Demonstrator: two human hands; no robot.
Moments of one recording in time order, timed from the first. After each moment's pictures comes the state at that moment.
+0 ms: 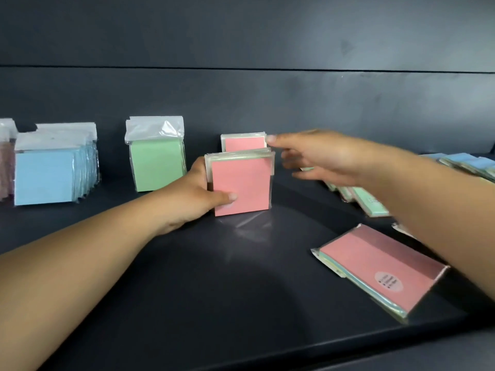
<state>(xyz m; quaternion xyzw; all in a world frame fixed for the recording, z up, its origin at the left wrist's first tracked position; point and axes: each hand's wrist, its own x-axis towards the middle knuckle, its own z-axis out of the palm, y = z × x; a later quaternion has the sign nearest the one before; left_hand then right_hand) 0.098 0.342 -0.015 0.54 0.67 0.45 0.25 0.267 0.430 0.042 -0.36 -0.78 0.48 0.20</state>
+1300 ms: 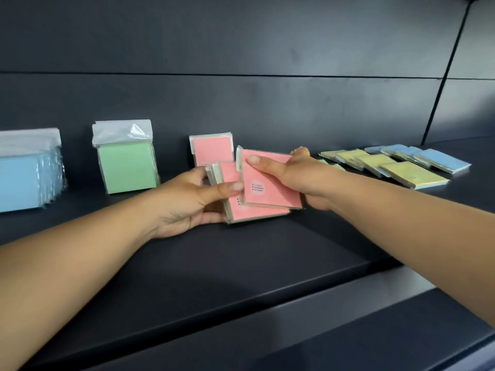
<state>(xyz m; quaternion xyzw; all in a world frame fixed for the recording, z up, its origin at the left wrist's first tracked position) 0.145 0.327 -0.011 0.50 0.49 0.52 0.49 0.297 0.408 0.009 -0.48 -0.70 0.42 0.31</state>
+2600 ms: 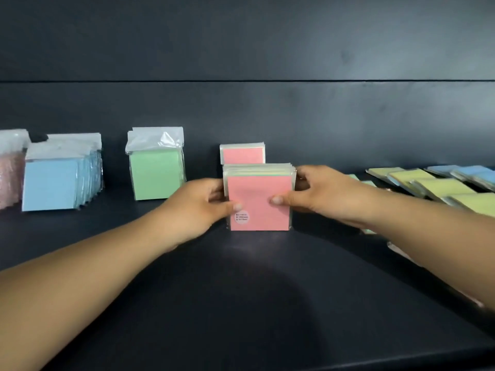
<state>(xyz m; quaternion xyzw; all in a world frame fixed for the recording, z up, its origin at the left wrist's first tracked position) 0.130 0.338 -0.007 0.55 0.67 0.45 0.21 0.288 0.455 0.009 -0.29 -0.86 0.36 0.22</state>
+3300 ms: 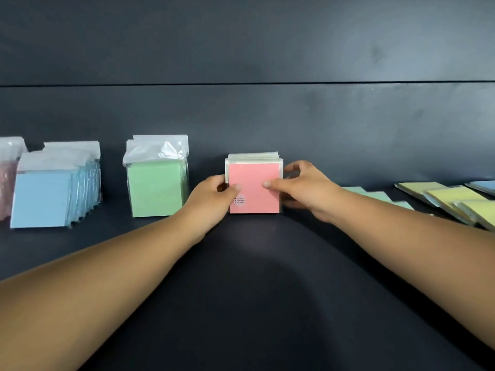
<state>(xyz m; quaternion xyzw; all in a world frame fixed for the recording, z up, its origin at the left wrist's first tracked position) 0.089 0.416 -0.022 0.42 0.73 0.52 0.16 0.210 0.526 -0.006 -0.37 -0.73 0.50 0.29</state>
